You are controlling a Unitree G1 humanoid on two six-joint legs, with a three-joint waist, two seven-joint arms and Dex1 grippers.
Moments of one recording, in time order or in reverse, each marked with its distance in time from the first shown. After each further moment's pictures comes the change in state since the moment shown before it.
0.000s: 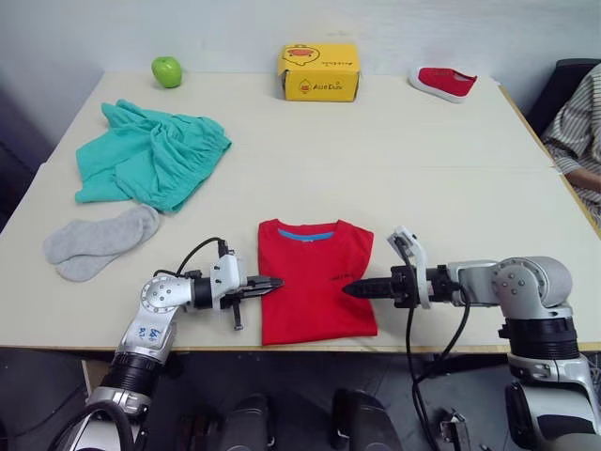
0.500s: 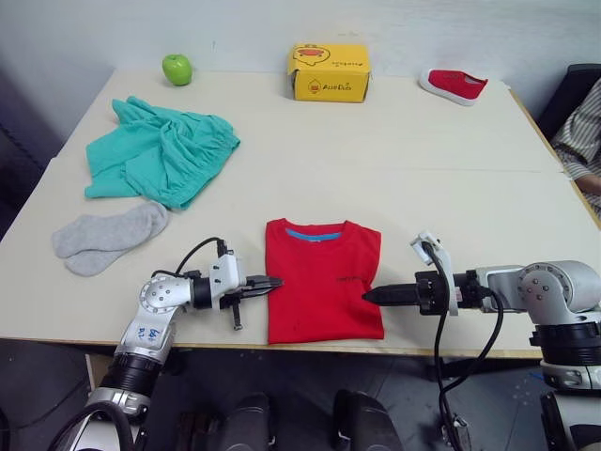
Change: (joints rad) left arm -0.004 -0.008 -0.001 -0.007 -0.001 0.011 -0.004; right arm 0.045 -0.136 0.050 0.023 -0.011 -0.118 0.176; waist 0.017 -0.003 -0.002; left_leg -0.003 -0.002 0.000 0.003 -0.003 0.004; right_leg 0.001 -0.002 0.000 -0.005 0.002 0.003
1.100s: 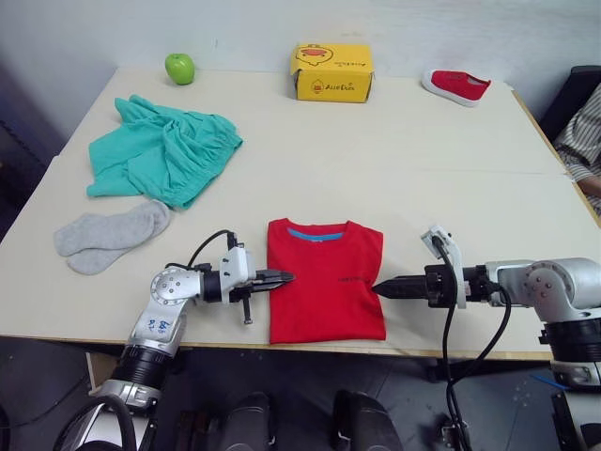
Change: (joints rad) left arm -0.045 -0.041 -0.018 -0.022 -0.007 0.033 -0.007; right arm -0.047 -0.039 -0.002 0.078 -0.040 0.038 0.045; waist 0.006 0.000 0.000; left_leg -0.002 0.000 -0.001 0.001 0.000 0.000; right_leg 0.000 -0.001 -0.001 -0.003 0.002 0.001
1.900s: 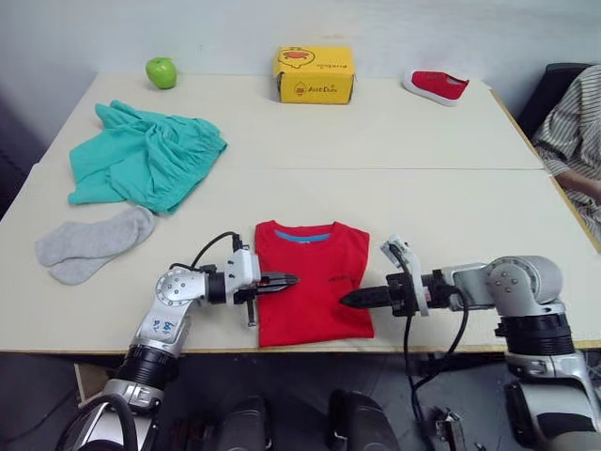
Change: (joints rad) left arm 0.006 -0.005 -0.019 0.000 0.002 -0.008 0.003; right arm -0.020 0.211 -0.002 -0.035 0.069 0.141 -0.204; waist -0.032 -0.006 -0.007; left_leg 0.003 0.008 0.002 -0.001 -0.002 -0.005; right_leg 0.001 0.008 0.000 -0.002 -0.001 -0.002
